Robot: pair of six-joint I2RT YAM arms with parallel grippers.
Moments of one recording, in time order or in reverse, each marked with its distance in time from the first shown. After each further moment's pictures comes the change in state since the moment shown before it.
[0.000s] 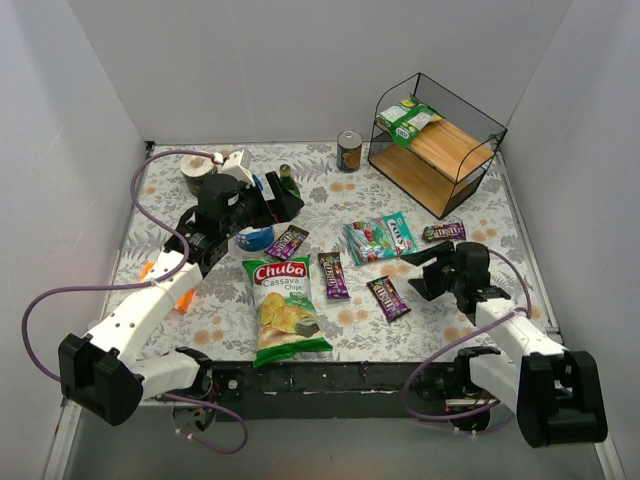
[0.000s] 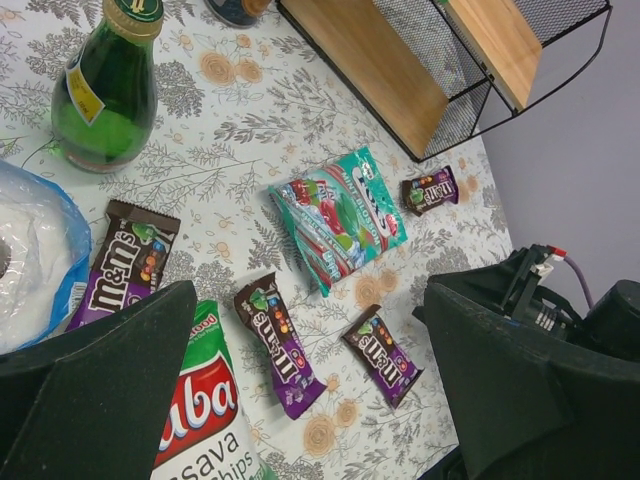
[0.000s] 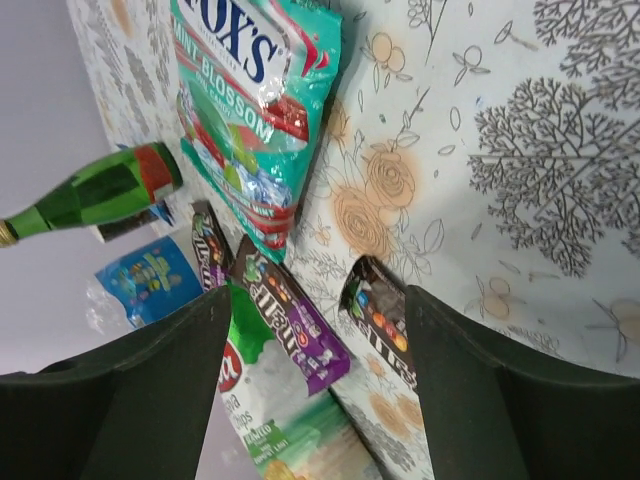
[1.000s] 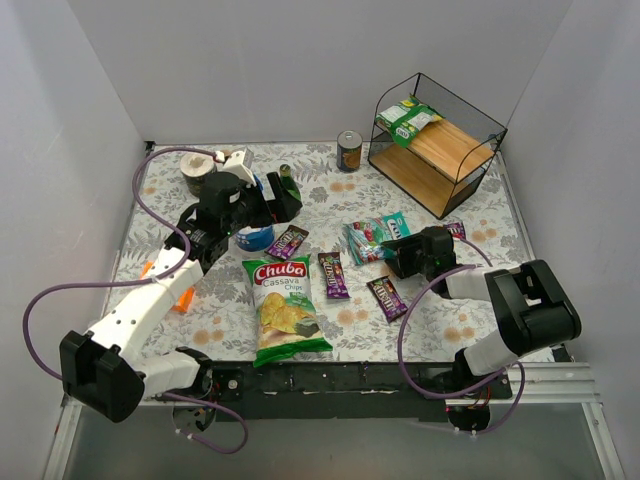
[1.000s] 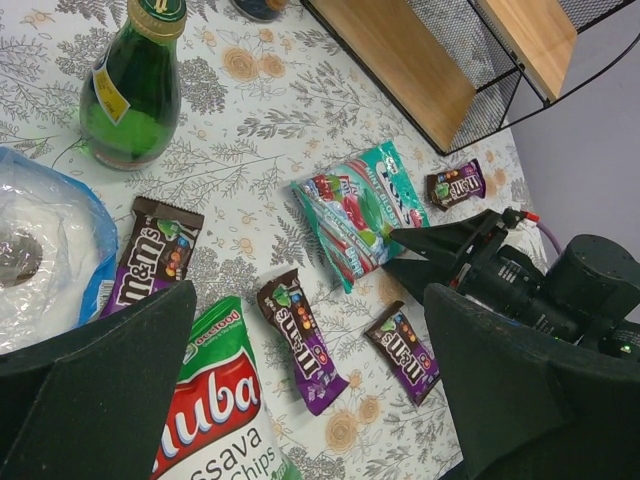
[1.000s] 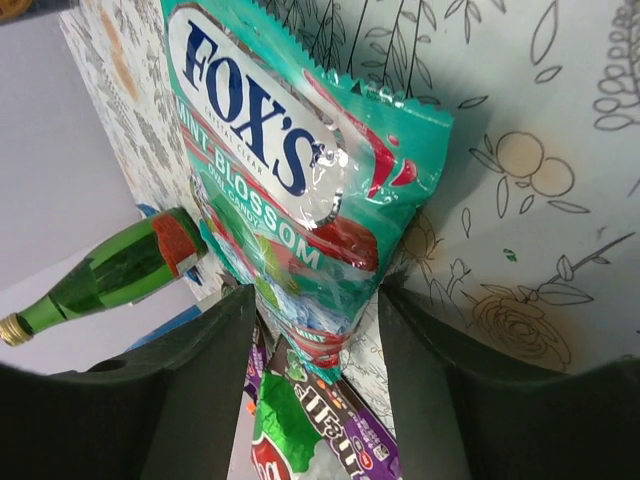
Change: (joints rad) left arm 0.000 0.018 0.017 -0.045 -0.026 0.048; right arm 0.182 0.528 0.125 0.423 0.184 0.232
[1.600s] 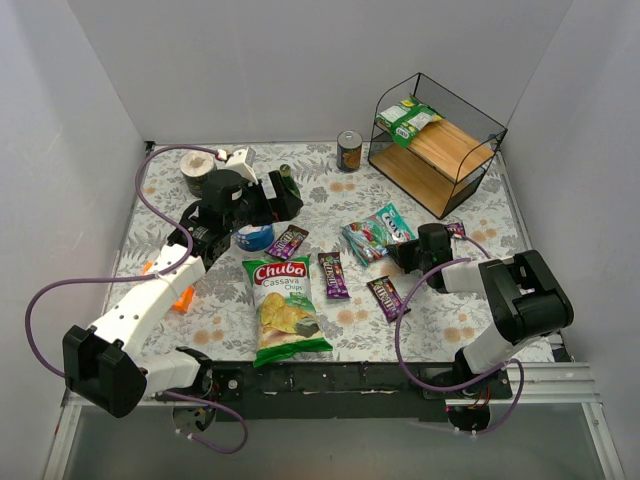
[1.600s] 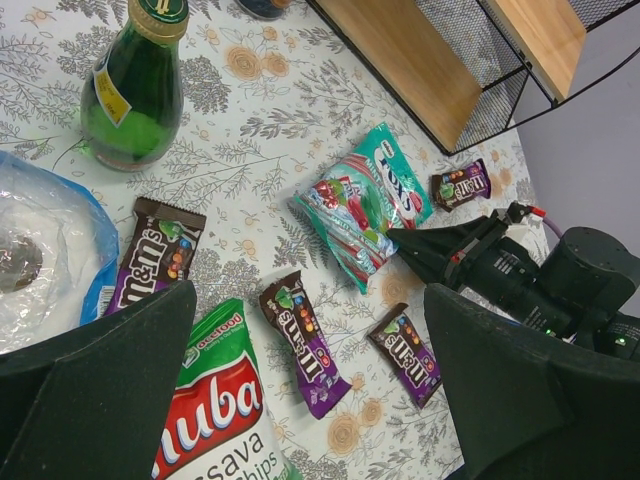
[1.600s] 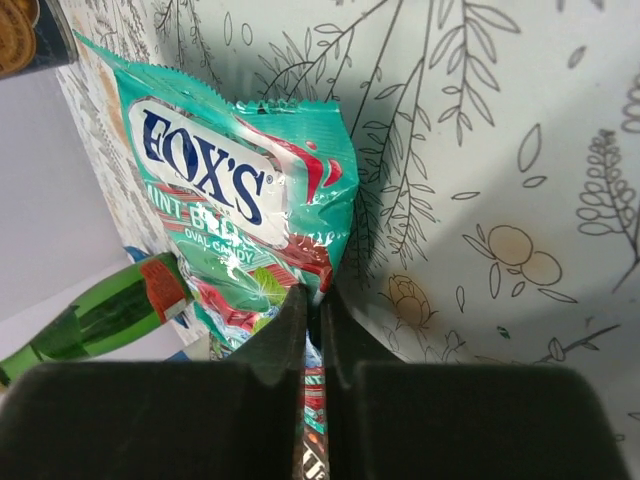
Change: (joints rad) left arm 0.000 0.027 0.018 -0.001 -0.002 0.003; right arm 0.000 0.074 0.042 0.010 0.090 -0.012
